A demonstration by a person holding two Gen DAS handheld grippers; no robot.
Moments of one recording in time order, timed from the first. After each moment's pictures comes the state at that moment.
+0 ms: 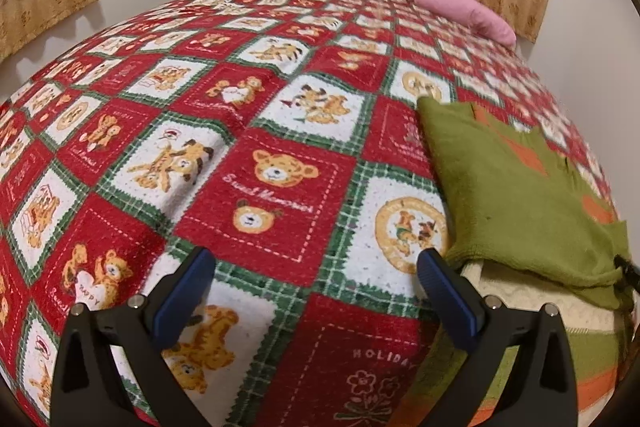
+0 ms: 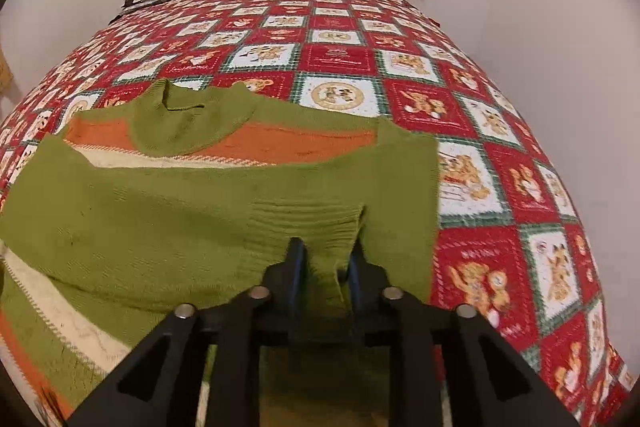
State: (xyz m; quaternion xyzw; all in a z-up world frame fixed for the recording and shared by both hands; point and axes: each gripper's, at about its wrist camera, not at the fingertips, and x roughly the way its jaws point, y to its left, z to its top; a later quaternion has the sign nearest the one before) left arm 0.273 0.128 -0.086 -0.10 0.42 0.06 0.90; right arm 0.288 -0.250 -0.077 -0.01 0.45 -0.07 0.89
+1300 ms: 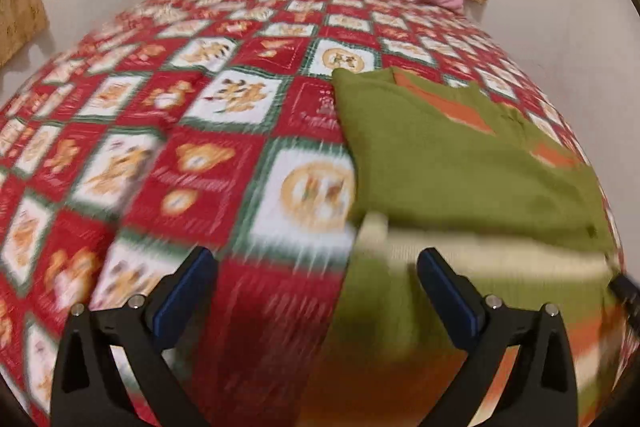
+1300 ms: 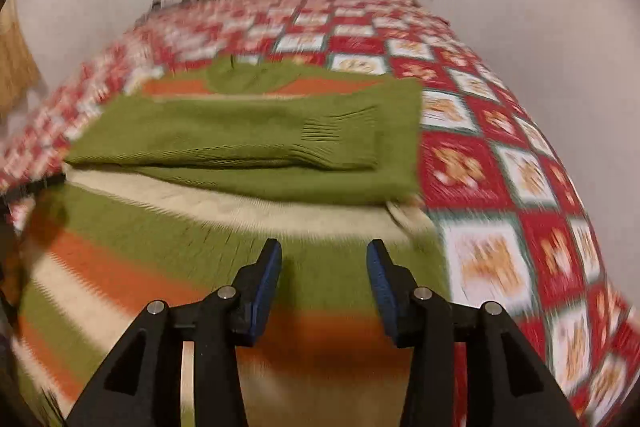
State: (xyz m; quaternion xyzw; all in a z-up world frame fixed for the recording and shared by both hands) left arm 0.247 0.090 -0.070 -0.04 0.44 -0.03 0.90; right arm 0.154 -0.221 -0.053 0.02 0.43 -0.04 0.90
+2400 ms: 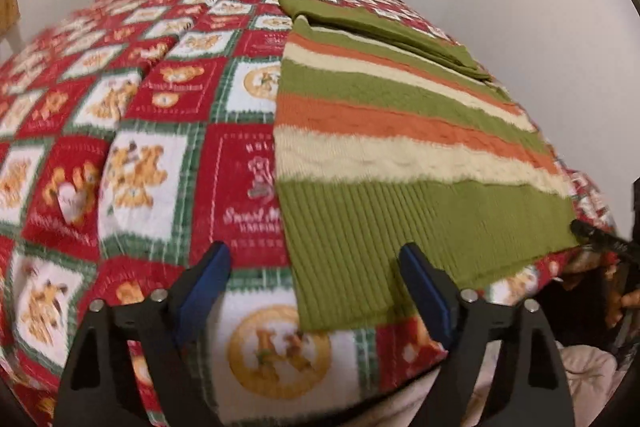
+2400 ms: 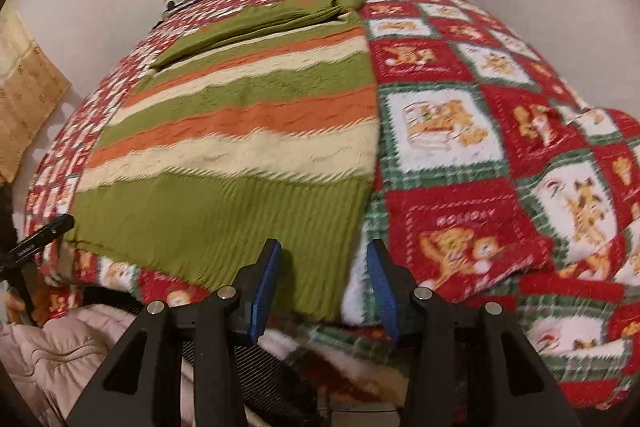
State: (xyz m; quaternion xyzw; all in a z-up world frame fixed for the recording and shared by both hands) left arm -0.003 0.135 -0.081 -0.06 0.46 -0.17 0.87; right arm -0.093 -0.232 -0.072 0.11 0.48 0.01 0.87
